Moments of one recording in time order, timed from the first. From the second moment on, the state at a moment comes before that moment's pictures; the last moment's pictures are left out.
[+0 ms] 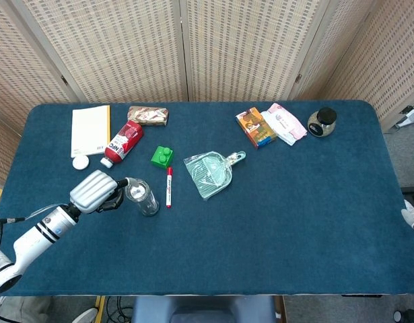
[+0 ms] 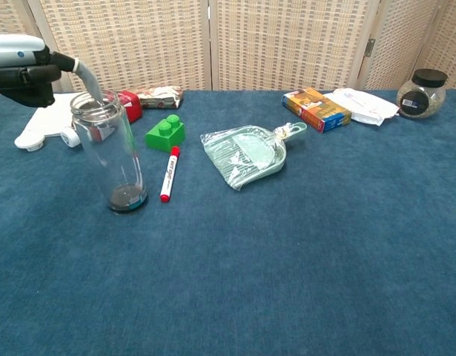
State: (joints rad) left arm -0.74 -1.13 -0.01 -1.42 1.70 1.08 -0.35; right arm 0.05 -0.89 0.20 -1.76 -1.27 1.50 0.05
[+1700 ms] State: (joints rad) left arm -0.68 -1.14 -0.09 -1.43 1.49 1.15 -0.22; right arm 0.04 -0.88 0.20 -1.76 -1.26 1.48 0.08
